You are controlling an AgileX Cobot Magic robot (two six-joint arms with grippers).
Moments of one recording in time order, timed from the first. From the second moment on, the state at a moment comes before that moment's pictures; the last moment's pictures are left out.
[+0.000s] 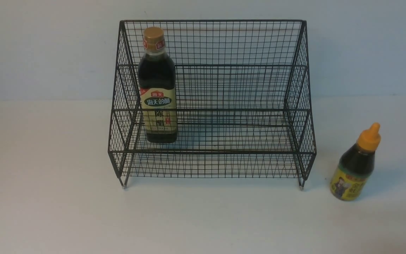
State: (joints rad) right arm 0.03 -0.01 0.02 -0.02 0.38 -0.02; left arm -0.27 0.57 -1.24 -0.37 1.06 0.24
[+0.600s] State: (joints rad) right arm 0.03 -0.01 0.02 -0.02 0.38 -0.02; left arm -0.15 0.28 -0.69 -0.02 0.61 0.07
